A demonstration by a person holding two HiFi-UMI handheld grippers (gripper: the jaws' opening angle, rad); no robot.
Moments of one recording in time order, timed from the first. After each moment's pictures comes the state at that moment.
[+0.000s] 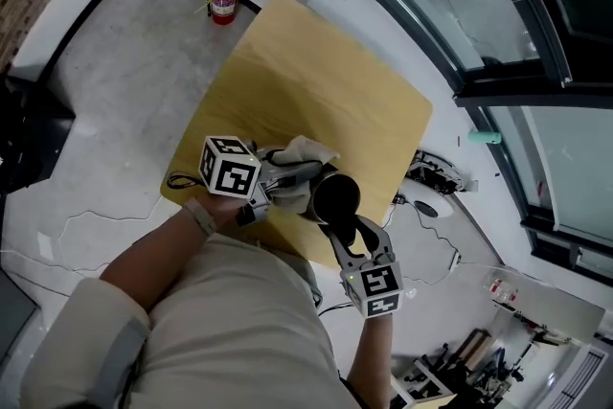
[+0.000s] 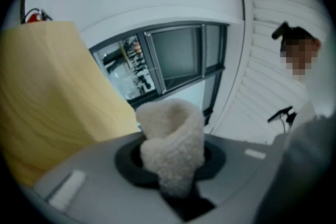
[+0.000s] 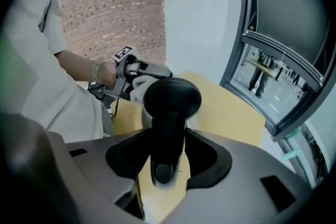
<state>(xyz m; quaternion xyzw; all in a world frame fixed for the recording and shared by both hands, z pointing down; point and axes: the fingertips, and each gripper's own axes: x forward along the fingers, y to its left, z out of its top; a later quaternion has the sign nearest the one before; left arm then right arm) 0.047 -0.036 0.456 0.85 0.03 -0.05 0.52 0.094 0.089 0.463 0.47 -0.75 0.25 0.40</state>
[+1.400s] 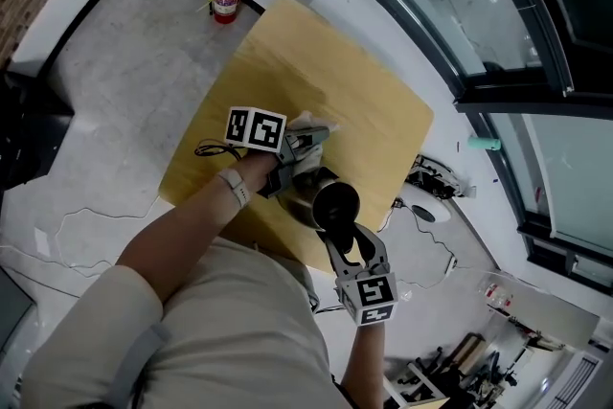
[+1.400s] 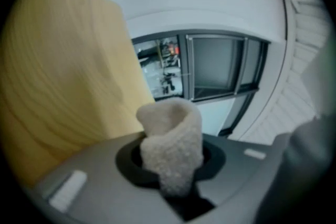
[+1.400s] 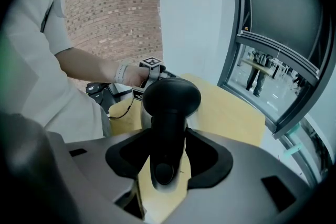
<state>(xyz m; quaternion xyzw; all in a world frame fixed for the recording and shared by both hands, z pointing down) 0.089 -0.109 0.529 0.75 -0.07 -0.01 0.66 0.094 0.088 0.468 0.49 -0.75 0.25 0.37</state>
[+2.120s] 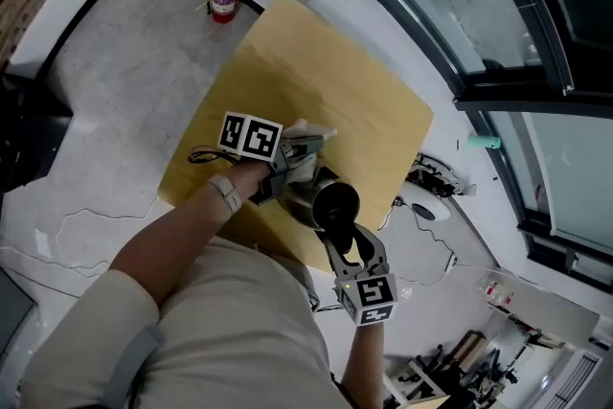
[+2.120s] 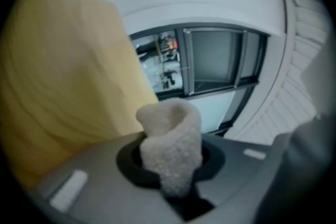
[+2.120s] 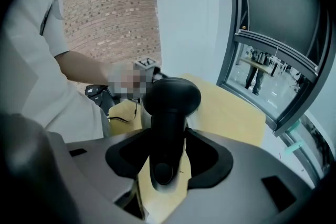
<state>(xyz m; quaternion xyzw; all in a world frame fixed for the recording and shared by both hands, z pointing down) 0.082 -0.089 0.534 0.77 -0.05 0.02 0.64 0.094 0.085 0.470 0.49 -0.75 0.26 0.36</state>
